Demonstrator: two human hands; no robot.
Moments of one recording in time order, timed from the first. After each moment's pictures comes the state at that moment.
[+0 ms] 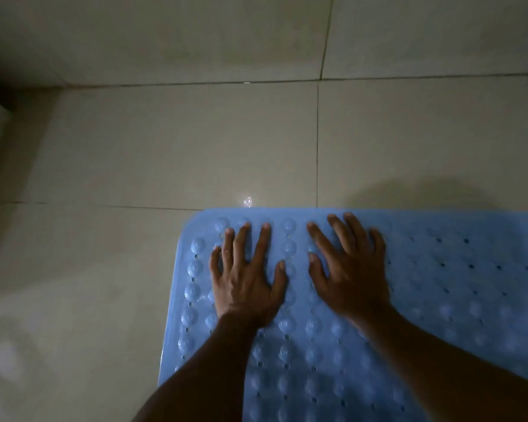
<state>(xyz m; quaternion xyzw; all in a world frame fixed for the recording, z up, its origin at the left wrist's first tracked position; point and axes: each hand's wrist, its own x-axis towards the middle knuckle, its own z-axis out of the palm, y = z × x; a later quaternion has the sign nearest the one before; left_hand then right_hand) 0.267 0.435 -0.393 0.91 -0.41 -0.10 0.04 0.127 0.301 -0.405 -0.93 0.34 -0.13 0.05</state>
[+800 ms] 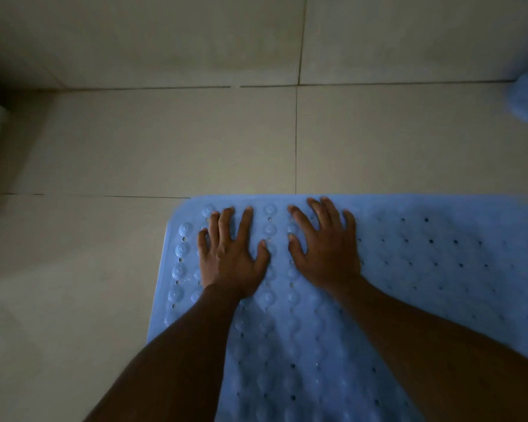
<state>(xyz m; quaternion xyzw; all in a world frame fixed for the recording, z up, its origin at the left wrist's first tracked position) 0.268 0.434 -0.396 0.91 -0.41 -0.07 0.04 0.125 0.299 -0.410 -0.92 0.35 -0.13 0.07</state>
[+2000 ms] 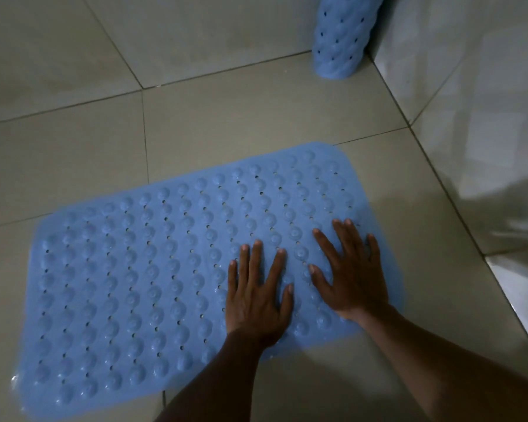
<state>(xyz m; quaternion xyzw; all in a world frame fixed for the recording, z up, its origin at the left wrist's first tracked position) -0.036 0.404 -0.399 0.79 -0.59 -0.13 0.03 -0.213 0.291 -0.405 -0.87 0.49 -0.04 0.07</state>
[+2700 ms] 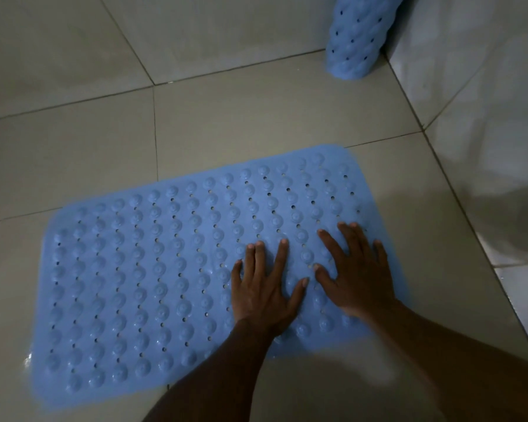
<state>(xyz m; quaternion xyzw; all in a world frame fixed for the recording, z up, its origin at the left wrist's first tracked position) -0.040 0.382 -0.382 0.82 -0.56 -0.12 0.00 -0.205 0.277 -0.392 -0.86 0.51 0.02 0.09</state>
